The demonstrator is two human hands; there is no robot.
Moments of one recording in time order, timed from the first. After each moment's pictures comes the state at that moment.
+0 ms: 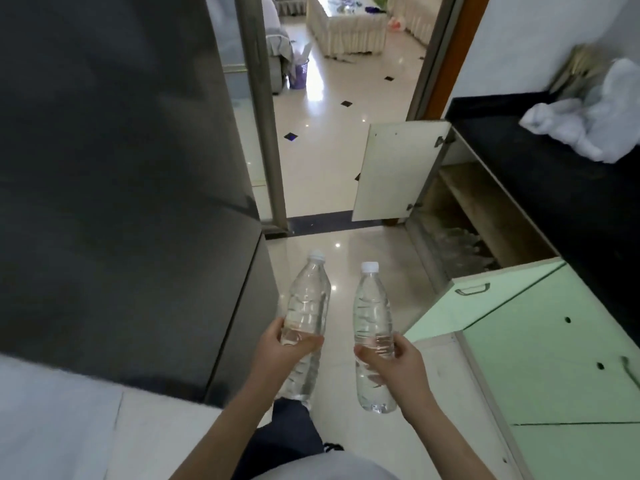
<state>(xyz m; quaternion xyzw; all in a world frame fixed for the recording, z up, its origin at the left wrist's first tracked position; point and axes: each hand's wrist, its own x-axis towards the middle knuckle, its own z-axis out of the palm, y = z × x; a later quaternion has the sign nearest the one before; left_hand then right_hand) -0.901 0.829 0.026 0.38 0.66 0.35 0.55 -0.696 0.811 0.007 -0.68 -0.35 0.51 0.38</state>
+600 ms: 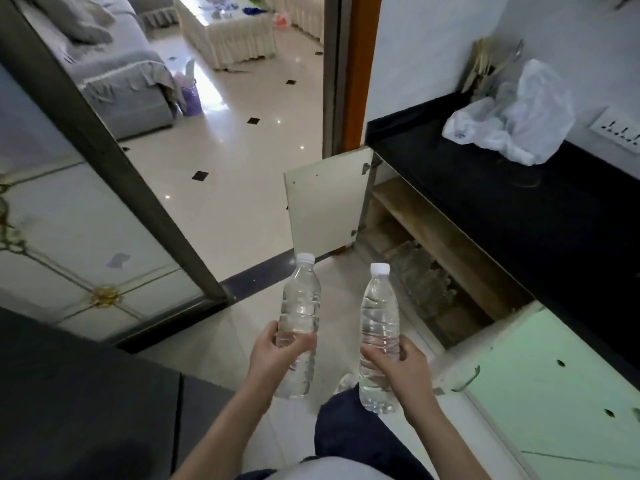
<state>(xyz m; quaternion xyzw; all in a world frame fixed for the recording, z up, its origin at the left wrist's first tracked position) -0.788 1.198 0.019 0.45 0.60 0.25 0.61 -0.592 1.109 0.002 -0.74 -0.22 0.43 0.46</state>
